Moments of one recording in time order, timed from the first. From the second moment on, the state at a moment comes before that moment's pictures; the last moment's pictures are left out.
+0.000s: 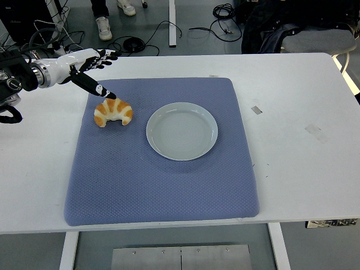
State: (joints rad) left arm -1.24 0.58 -0.05 -0.94 0.71 -0.18 -0.12; right arm -0.09 0.00 -0.08 0.15 -0.13 -0.06 0.20
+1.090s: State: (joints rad) left arm -1.23 0.59 0.02 -0.99 0.93 -0.13 -0.05; right arm -0.09 0.00 -0.08 0.15 -0.13 -0.06 0.20
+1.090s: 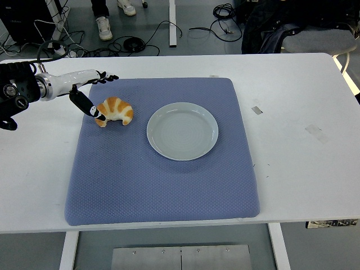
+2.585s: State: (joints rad) left arm -1.22 0.51 0.09 -0.94 0.95 -0.08 -0.04; right arm -0.09 0.00 -0.08 0.15 -0.13 -0.06 0.20
